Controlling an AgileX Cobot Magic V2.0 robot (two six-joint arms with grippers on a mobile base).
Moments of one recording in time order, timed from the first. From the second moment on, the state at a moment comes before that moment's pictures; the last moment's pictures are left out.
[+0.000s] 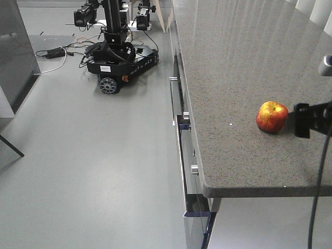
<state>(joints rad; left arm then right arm) 0.02 -0.01 0.02 0.00 0.06 -0.05 -0.02 1.30 -1.06 0.06 0.75 -0.01</state>
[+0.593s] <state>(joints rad) 0.02 -0.01 0.02 0.00 0.06 -0.05 -0.02 1.70 -1.42 0.06 0.82 0.12</state>
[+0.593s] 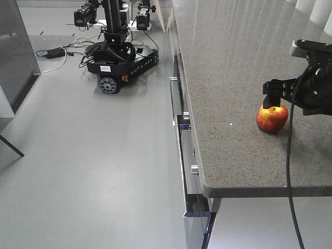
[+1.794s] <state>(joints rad) 0.02 -0.01 0.02 0.00 0.06 -0.05 -0.02 1.98 -1.60 0.01 0.84 0.17</state>
